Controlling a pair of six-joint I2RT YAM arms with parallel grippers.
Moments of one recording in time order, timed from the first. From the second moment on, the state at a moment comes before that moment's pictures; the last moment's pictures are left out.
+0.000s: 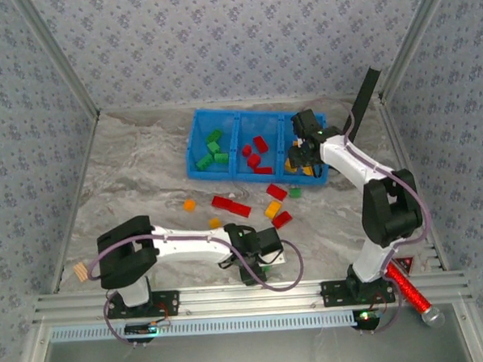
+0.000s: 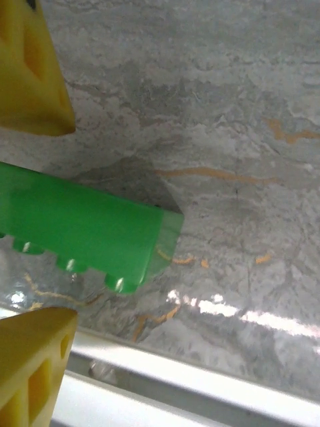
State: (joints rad) left arm -1.34 1.72 1.03 -0.64 -0.02 0.08; right arm 0.34 1.70 1.34 -0.73 0.18 0.16
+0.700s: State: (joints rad) left arm -1.04 1.49 1.04 -0.63 0.06 0.03; right arm 0.41 1.36 0.97 -0.76 -0.02 0.33
